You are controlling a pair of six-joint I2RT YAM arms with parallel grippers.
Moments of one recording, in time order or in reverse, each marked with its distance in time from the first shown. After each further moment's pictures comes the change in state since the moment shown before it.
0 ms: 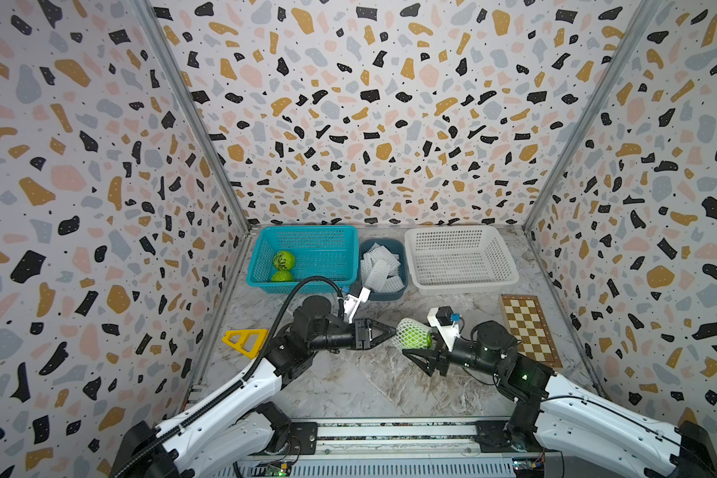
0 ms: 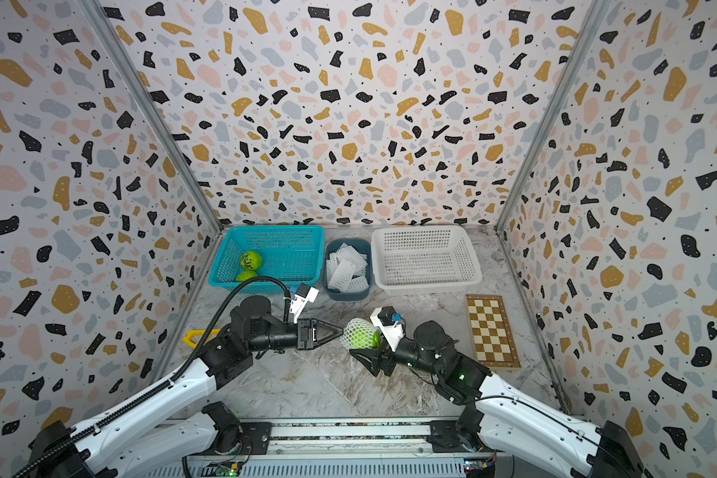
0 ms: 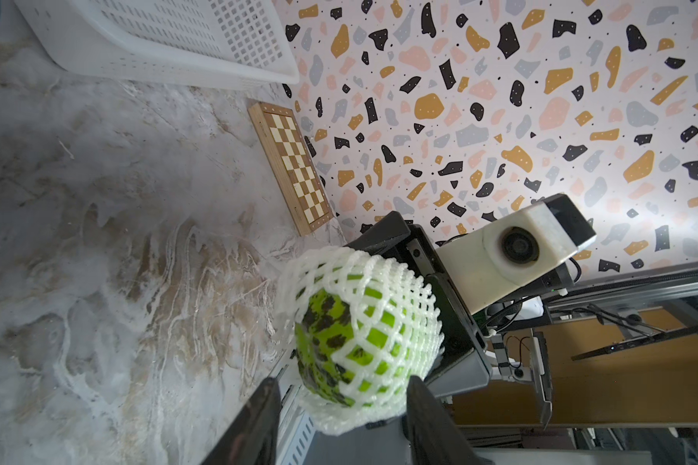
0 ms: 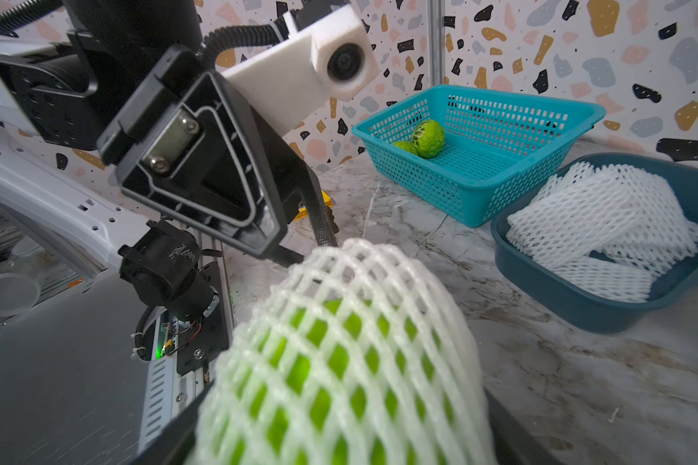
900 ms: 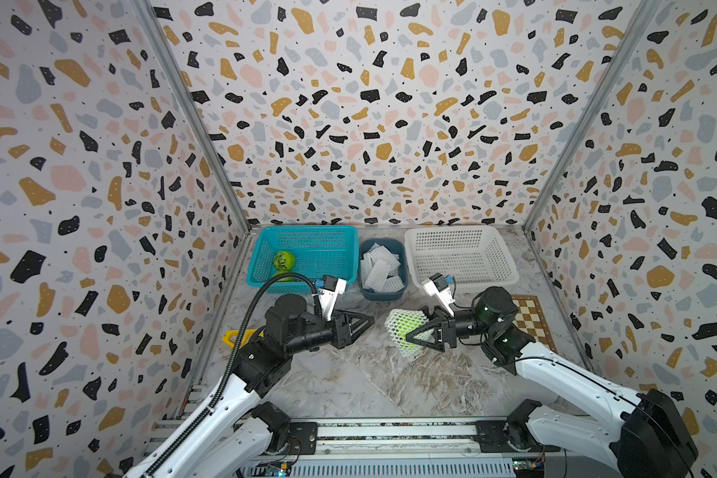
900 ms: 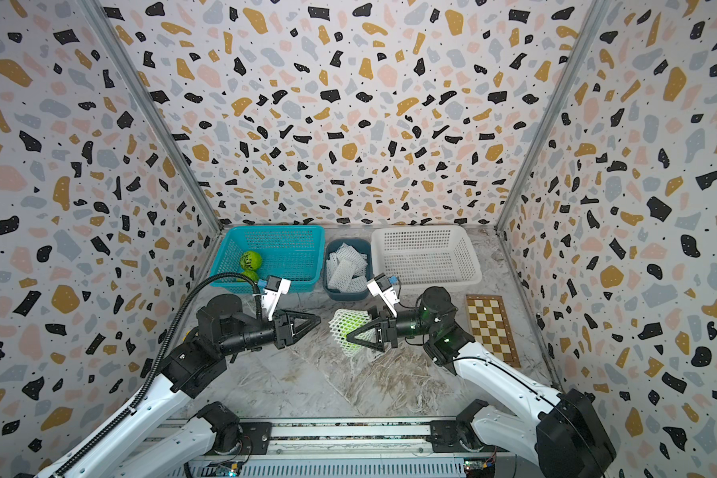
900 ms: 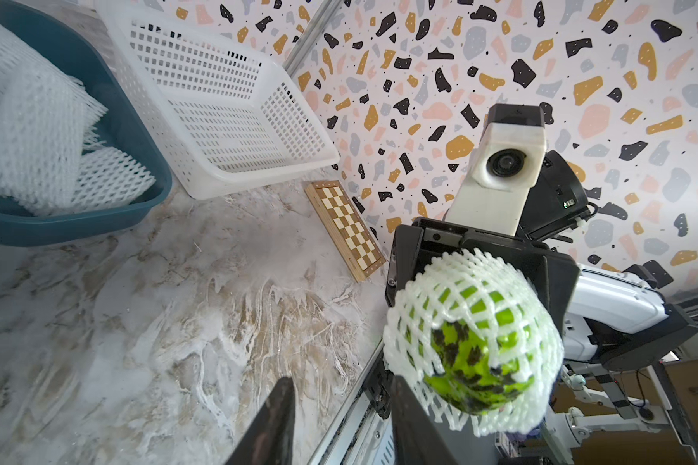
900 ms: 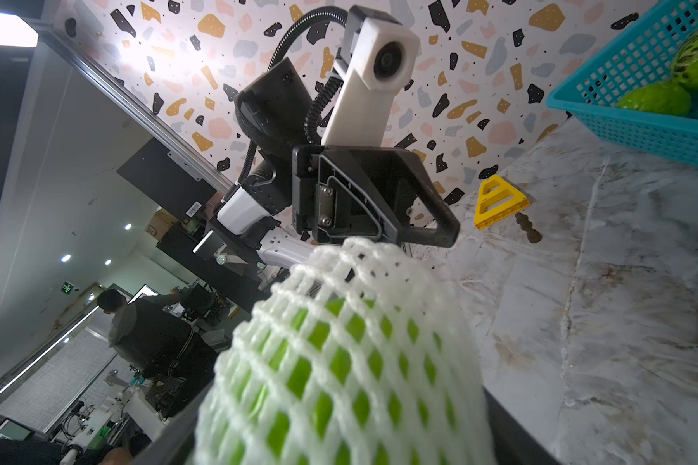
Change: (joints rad) left arm 0.097 -0.178 0.102 -0.281 -0.115 0.280; right arm -0.251 0.311 0.152 0.447 -0.768 0.621
